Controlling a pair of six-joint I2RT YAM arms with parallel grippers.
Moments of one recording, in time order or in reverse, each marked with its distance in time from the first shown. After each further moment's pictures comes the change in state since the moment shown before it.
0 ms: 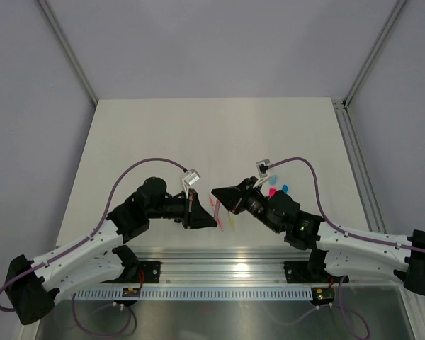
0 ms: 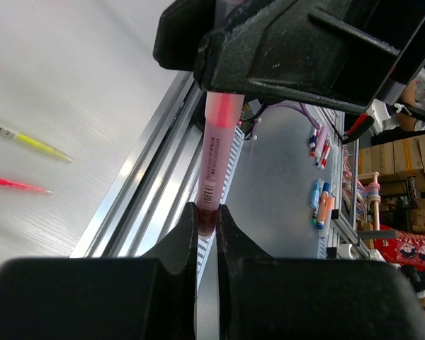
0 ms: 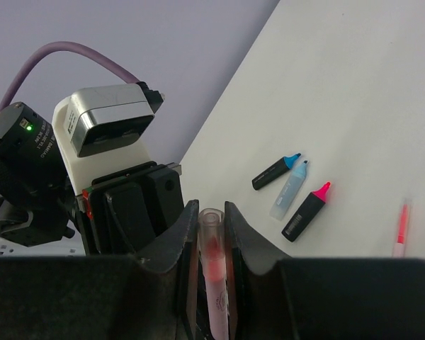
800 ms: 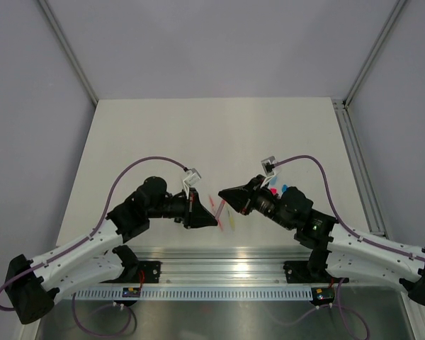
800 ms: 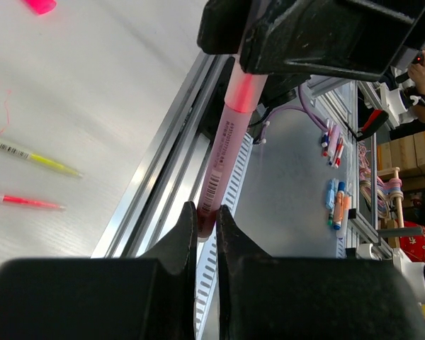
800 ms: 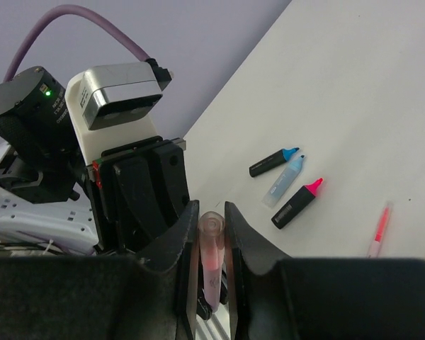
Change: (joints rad) left arm -0.016 0.011 0.017 0.018 -0.018 0.064; right arm -0.097 -0.118 0.018 -0.132 -0.201 -0.101
